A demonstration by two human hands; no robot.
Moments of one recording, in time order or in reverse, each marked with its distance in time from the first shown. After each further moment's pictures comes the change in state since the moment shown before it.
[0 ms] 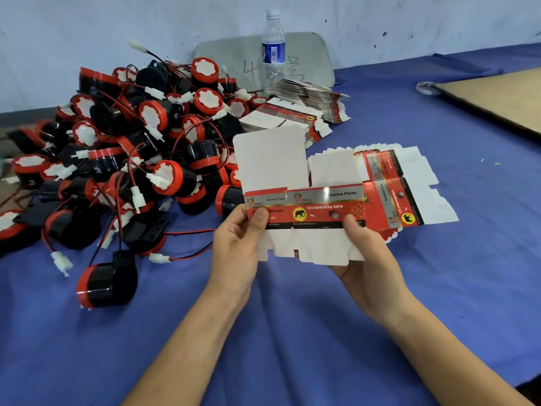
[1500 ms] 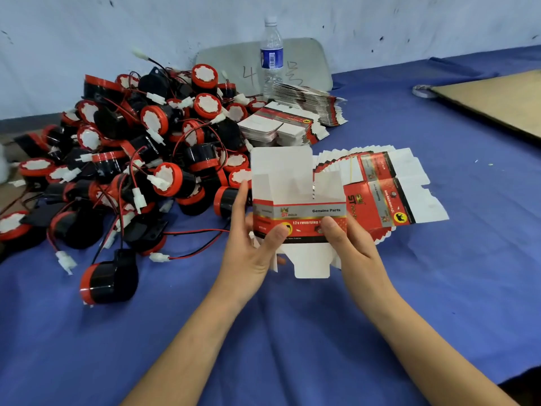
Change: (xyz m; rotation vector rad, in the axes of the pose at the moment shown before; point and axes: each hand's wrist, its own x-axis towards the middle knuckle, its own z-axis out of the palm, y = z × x) left_hand -0.013 0.020 0.012 0.180 -0.170 -0.027; right_hand 0.002 0.006 0.000 -0.378 -0.003 -0.267
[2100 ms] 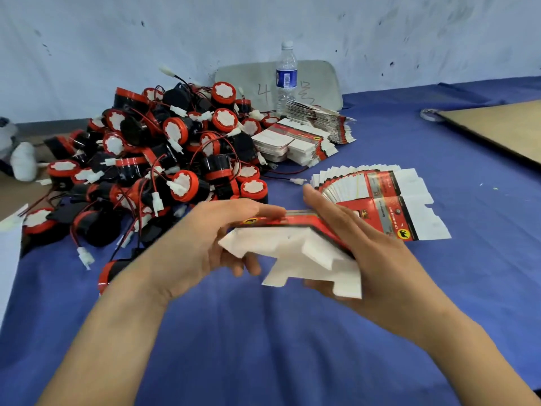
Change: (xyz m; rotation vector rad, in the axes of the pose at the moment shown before) left_hand -0.007 0.095 -0.044 -0.010 -0.266 -0.329; right_hand -0.007 -0.072 -0.009 -1.008 -0.329 -0.412
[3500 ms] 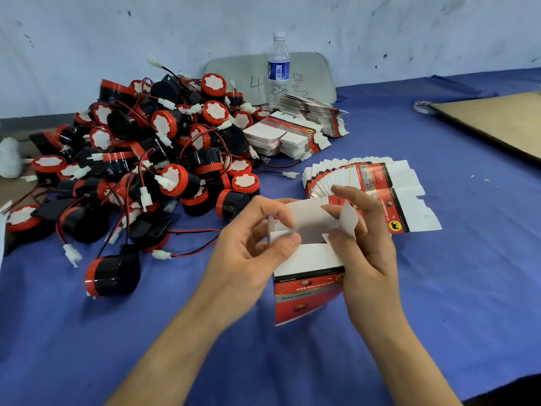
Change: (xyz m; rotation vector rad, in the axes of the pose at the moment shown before) left_hand 0.004 -0.041 0.052 0.087 0.133 0.463; right_hand -0.005 -0.002 0.044 0.898 0.538 0.316
